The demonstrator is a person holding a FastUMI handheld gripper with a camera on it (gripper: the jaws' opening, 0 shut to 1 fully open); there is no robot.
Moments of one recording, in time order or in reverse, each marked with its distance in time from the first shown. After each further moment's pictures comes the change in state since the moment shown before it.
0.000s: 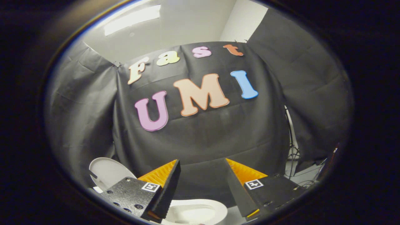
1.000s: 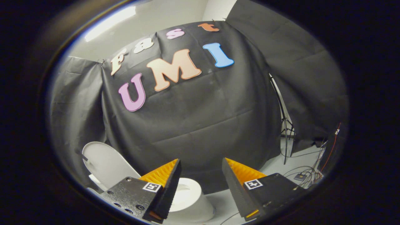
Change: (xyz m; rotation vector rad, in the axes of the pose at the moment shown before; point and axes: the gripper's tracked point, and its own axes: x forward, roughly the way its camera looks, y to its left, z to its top) arm -0.010 -0.159 -0.090 0.097 0.250 0.037
